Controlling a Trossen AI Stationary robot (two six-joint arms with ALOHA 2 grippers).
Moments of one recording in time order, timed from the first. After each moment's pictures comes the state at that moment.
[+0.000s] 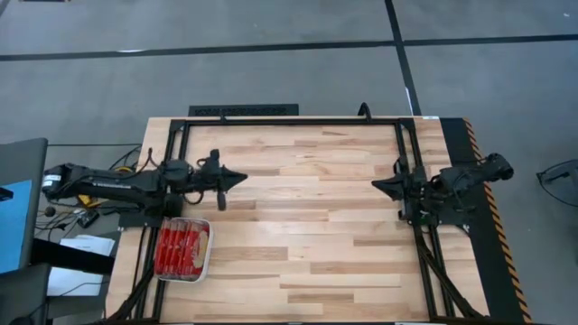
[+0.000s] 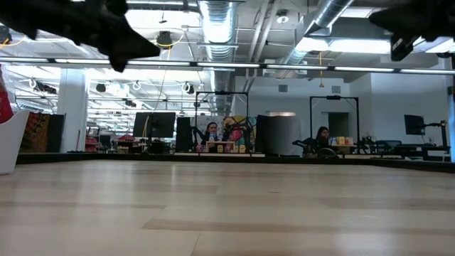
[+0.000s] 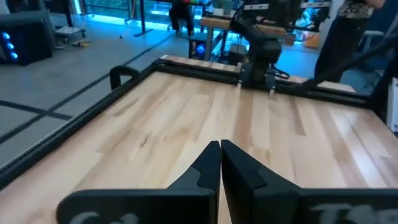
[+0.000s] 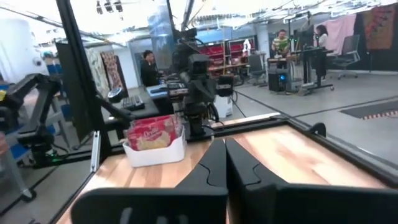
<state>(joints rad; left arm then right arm) 0.08 0.75 0.35 0.35 -0.18 -0.11 0.41 0.08 0.24 -0.01 0.51 0.10</state>
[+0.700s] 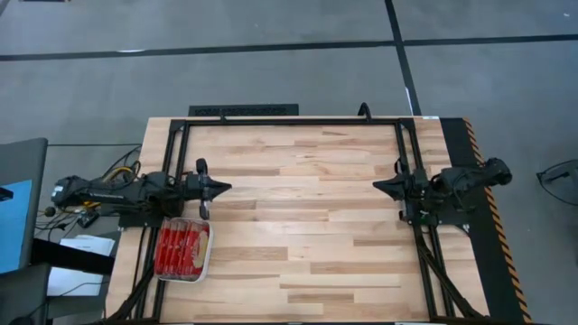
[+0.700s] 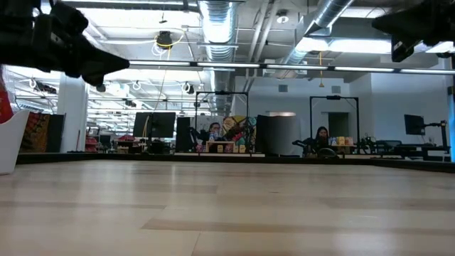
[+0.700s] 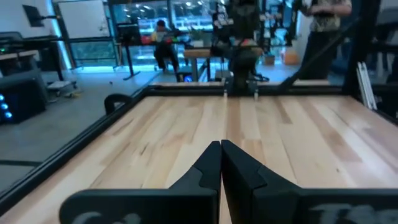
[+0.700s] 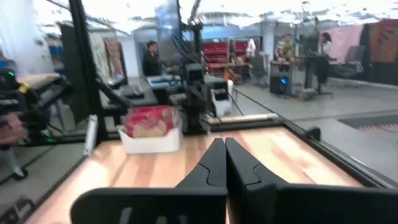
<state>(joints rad) -0.03 0.26 0.04 0.31 -0.21 0.06 0.37 0.00 0.21 -0.06 0.44 0.01</state>
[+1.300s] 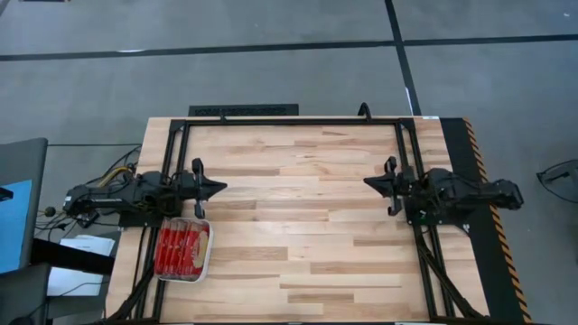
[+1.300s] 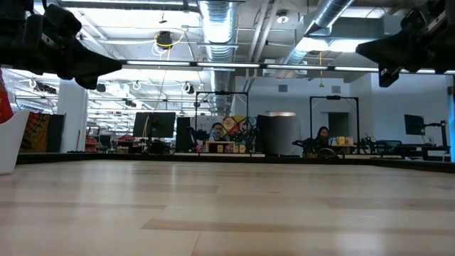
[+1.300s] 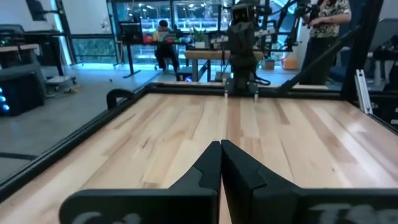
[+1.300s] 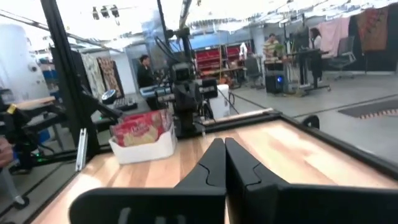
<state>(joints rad) 0.02 0.00 0.01 0.09 -0.16 0.01 0.02 0.00 0.04 0.14 0.15 0.15</state>
